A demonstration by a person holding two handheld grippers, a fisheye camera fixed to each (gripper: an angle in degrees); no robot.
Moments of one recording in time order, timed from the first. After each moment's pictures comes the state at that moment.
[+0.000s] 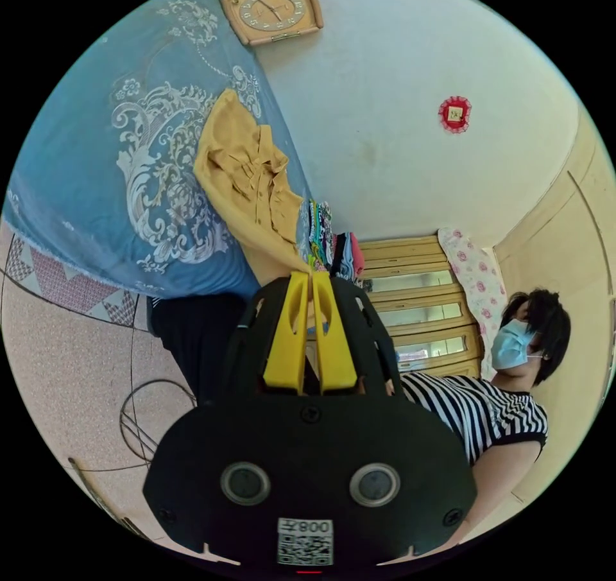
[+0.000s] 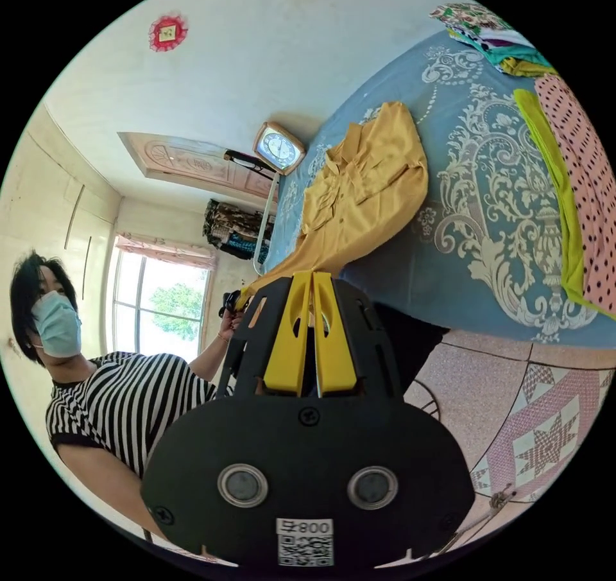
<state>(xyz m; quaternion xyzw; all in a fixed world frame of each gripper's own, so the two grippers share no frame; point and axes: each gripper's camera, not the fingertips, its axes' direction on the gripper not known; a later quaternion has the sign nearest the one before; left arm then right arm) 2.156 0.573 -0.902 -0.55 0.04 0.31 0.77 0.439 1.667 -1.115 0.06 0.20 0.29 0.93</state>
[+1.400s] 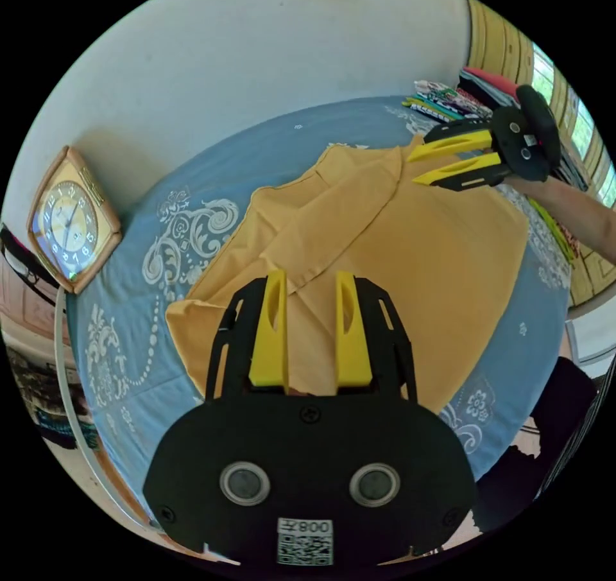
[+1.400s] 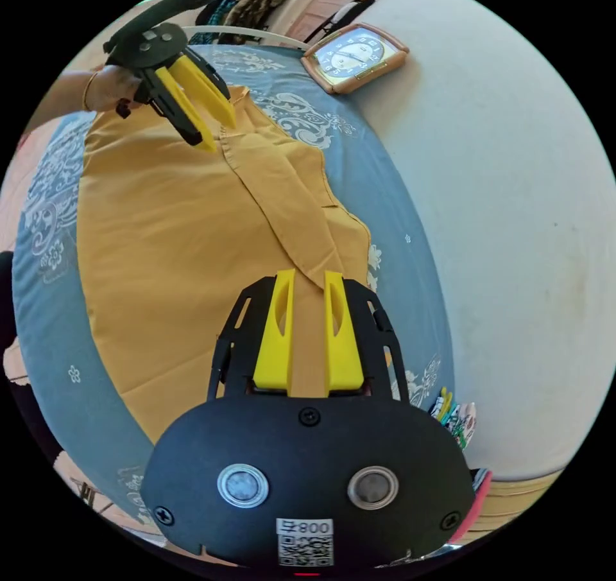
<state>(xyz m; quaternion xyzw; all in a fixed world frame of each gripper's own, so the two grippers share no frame) 2.163 1.080 -0.404 -0.36 -0.16 0.84 0.38 0.694 1.284 -0.659 -0.33 0.60 -0.26 0.68</state>
